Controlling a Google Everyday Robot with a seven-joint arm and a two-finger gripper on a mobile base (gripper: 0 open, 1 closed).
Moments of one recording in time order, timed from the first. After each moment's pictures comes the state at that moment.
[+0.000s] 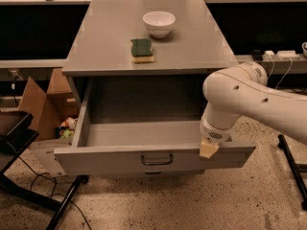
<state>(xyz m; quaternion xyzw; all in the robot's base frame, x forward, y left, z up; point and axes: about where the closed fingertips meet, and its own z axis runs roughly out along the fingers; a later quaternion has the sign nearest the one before) 0.486 -0.168 0.680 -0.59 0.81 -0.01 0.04</state>
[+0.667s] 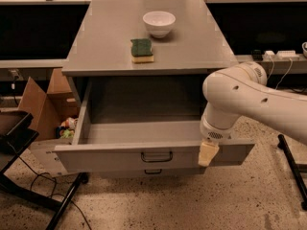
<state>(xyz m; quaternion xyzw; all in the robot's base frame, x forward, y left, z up) 0.486 -0.168 0.680 -0.59 0.81 -0.01 0.04</state>
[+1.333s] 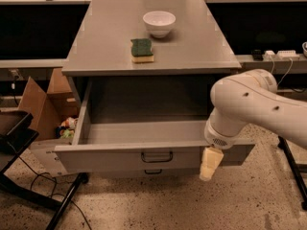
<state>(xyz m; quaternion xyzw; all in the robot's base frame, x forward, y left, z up) 0.469 -0.174 0.676 -0.57 0.82 0.00 0.05</state>
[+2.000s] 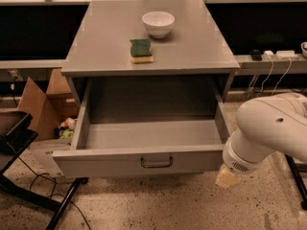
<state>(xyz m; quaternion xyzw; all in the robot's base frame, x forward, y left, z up) 0.397 -0.206 0.673 -0.53 0.85 0.02 0.05</state>
